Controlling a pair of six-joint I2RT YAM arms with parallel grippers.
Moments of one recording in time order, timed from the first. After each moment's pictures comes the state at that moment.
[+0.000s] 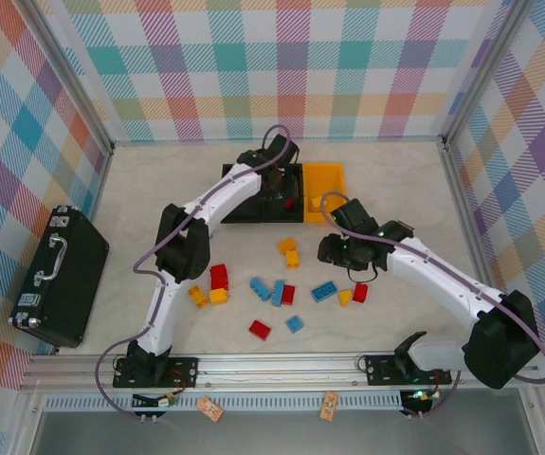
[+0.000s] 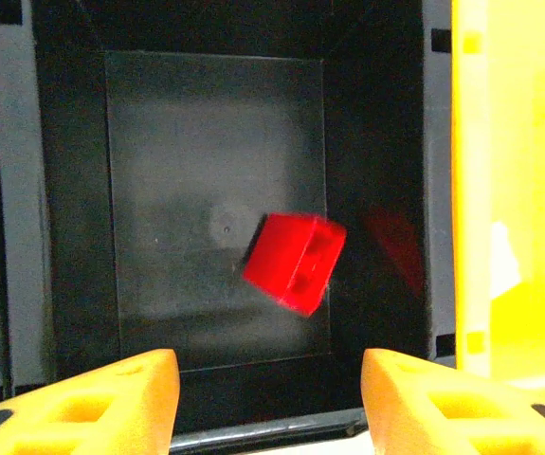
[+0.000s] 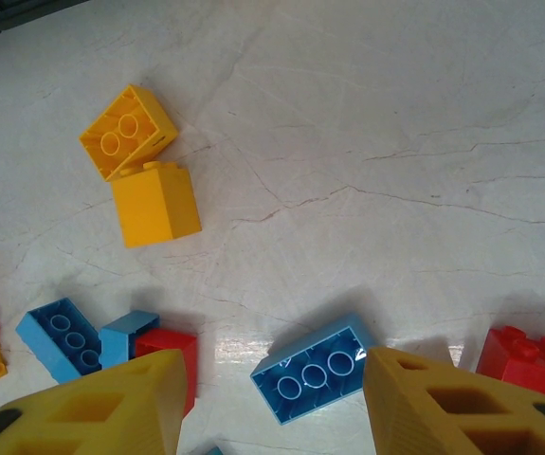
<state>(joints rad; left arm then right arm) -0.60 2.30 2.14 -0.92 -0.06 -0.59 0.62 1.27 0.97 -0.80 0.00 0.76</state>
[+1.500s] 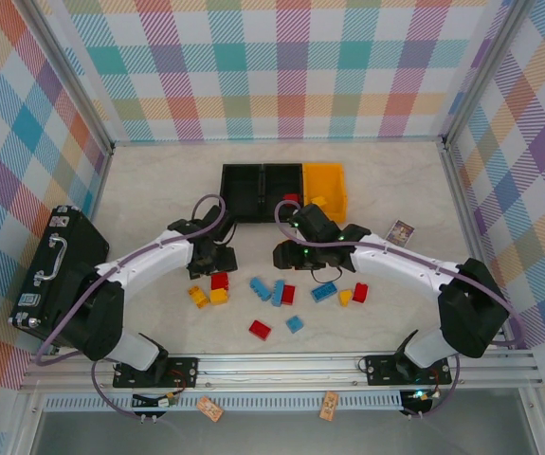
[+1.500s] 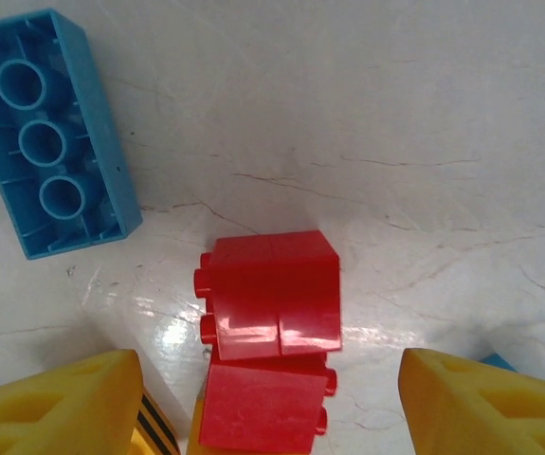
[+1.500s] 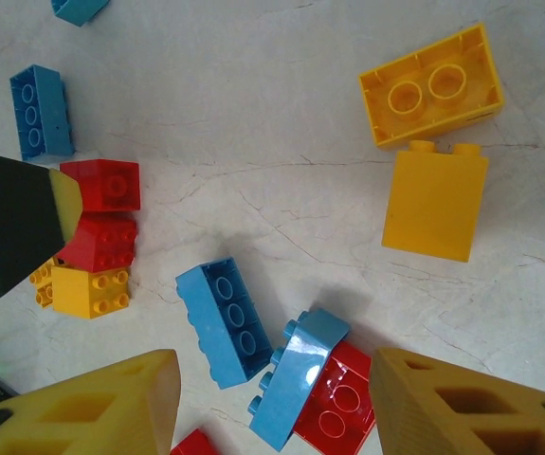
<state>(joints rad) -0.53 1.48 0.95 -0.82 -0.10 -0.74 0.80 1.48 1.03 -0.51 -0.16 0.68</state>
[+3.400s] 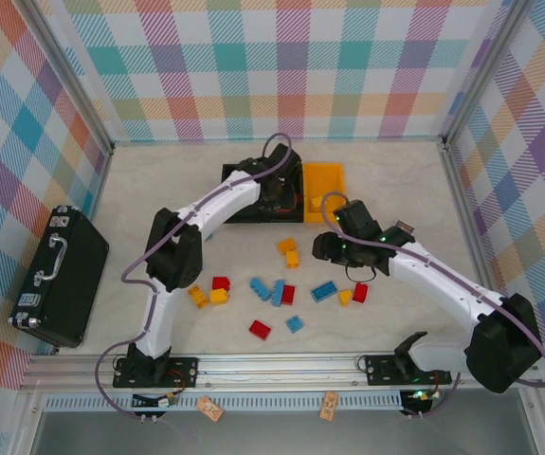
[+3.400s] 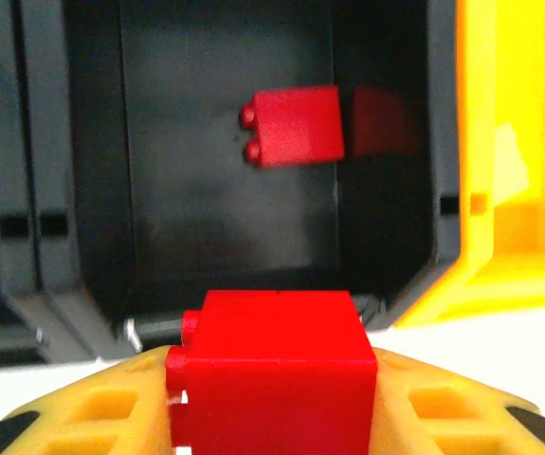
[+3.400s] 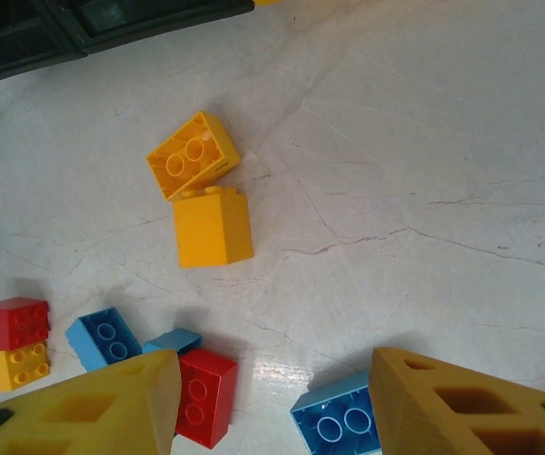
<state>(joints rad) -0.64 2.20 2.00 -0.92 -0.09 -0.61 0.60 1.25 0.91 -0.64 -0.06 0.71</state>
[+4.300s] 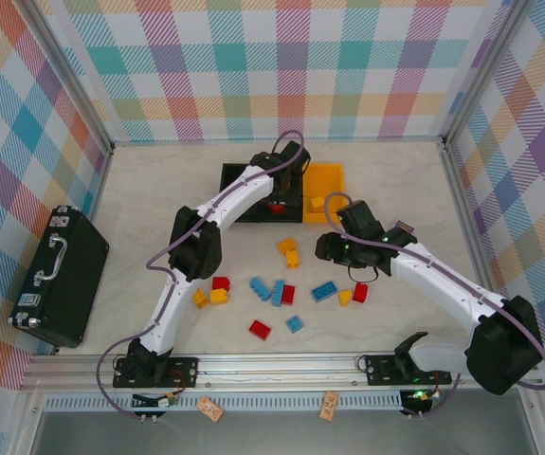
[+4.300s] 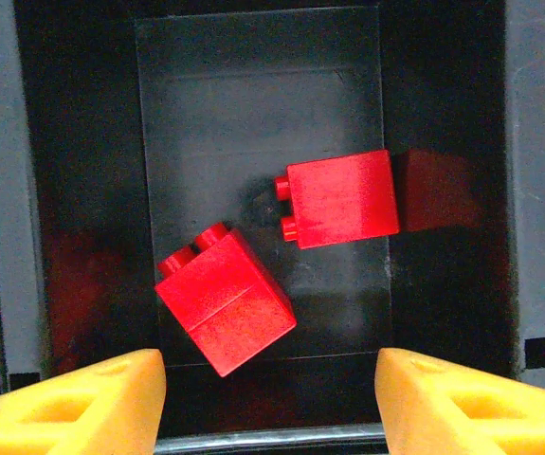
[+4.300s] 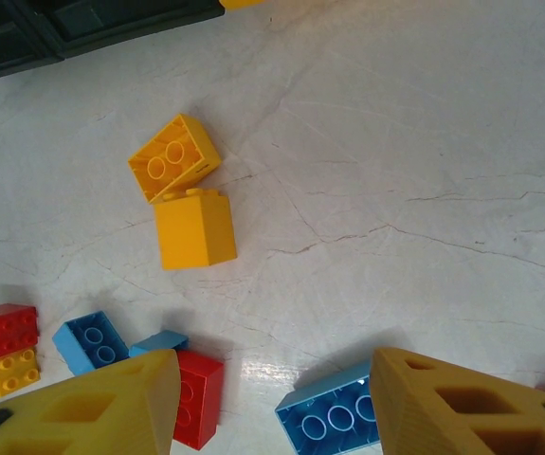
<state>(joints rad) -0.64 2.42 2.30 -1.08 -0.20 -0.53 0.58 1.24 0.90 -0.65 -0.06 0.70</state>
